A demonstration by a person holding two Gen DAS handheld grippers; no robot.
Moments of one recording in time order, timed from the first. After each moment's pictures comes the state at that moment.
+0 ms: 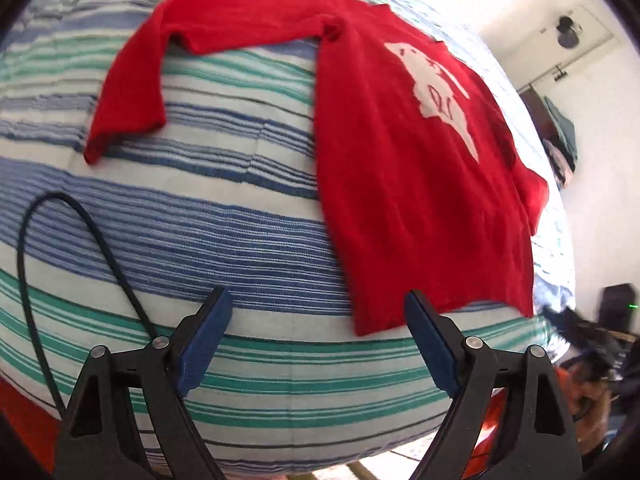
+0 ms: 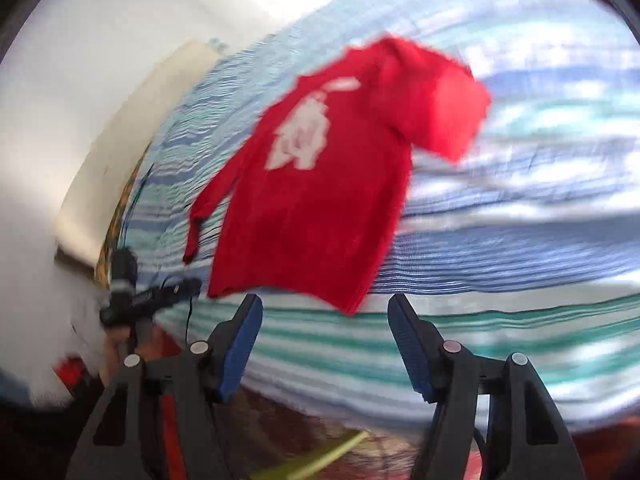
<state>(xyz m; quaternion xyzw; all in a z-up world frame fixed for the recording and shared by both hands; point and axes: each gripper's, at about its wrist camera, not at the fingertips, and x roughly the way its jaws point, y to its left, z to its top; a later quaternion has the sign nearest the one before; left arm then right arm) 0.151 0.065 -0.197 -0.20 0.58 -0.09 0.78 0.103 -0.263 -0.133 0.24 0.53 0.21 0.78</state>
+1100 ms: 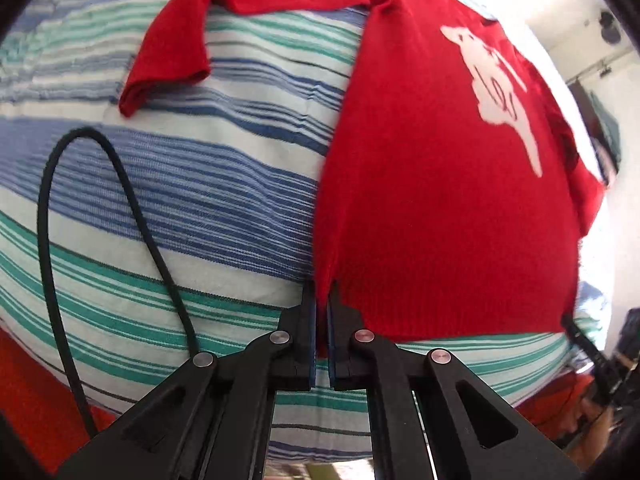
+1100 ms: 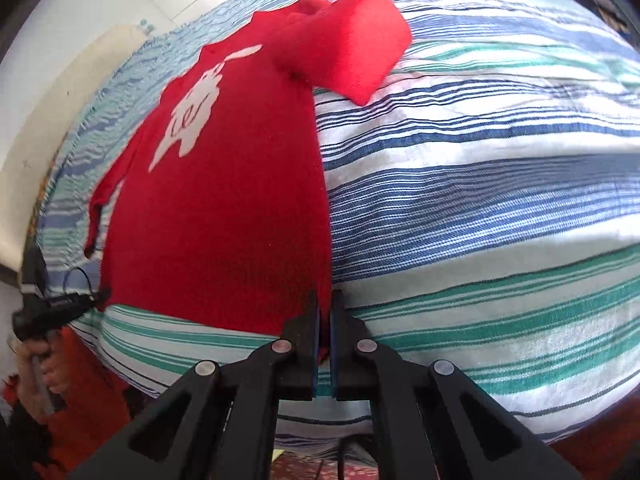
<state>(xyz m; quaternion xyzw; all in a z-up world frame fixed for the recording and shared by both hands) 0.145 0.067 -0.208 -0.15 0.62 -0.01 0.77 0.104 -0.285 -0.178 0.14 0.57 0.09 0.80</state>
